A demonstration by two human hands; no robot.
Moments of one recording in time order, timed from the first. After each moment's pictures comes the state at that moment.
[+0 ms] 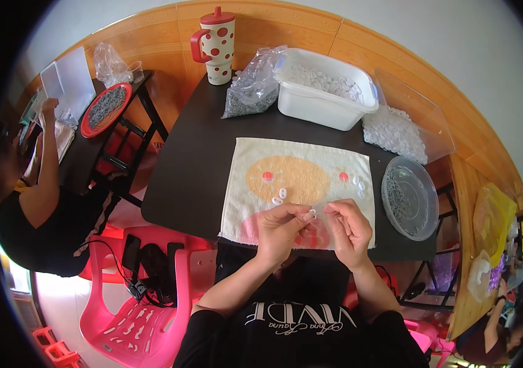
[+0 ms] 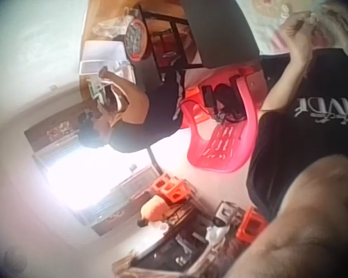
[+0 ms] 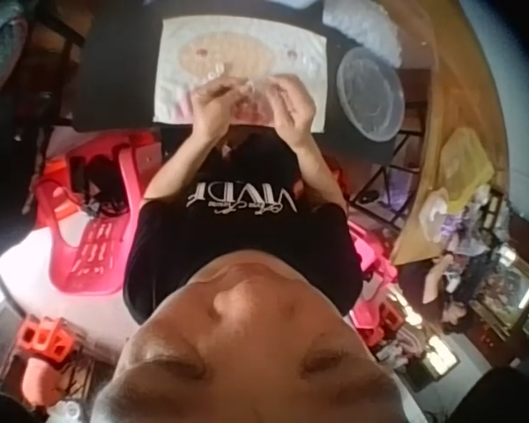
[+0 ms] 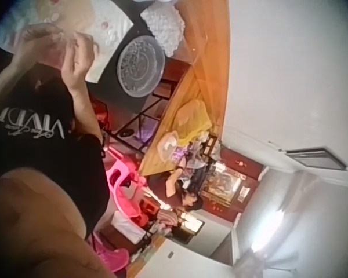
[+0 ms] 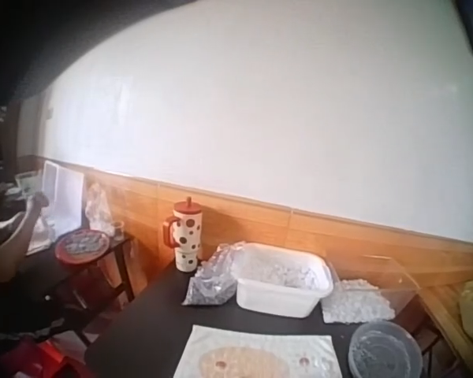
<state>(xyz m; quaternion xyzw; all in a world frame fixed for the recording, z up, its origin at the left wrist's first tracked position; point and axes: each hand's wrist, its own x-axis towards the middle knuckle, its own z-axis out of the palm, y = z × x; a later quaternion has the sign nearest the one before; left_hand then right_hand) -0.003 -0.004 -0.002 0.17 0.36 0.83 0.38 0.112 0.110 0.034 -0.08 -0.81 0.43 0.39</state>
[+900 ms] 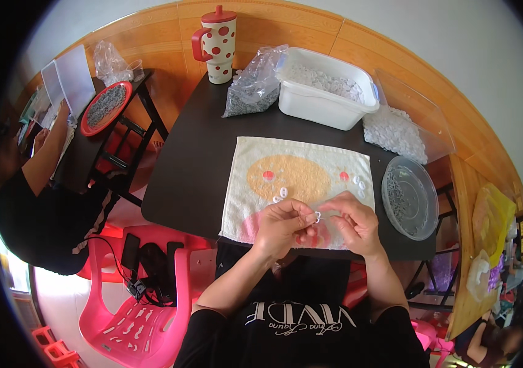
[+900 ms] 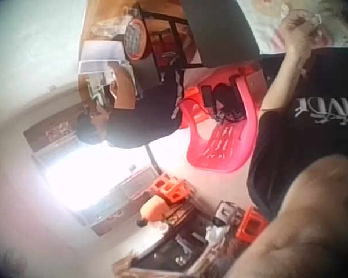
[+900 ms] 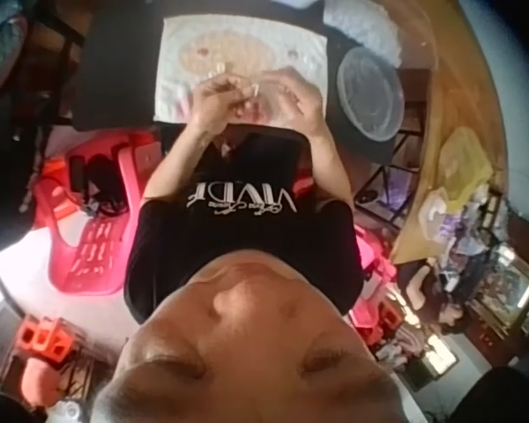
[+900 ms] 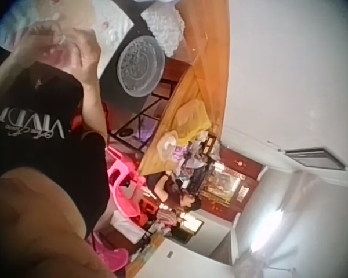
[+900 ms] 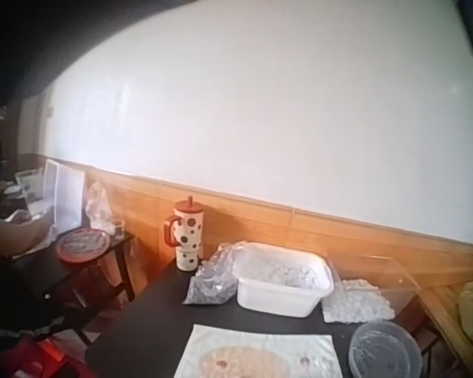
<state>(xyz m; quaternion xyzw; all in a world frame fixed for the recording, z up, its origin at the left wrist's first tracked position) -0.020 -0.009 0.007 0.15 0.33 0.77 0.52 0.109 0.131 0.063 0.00 -0.85 0.41 0.32</state>
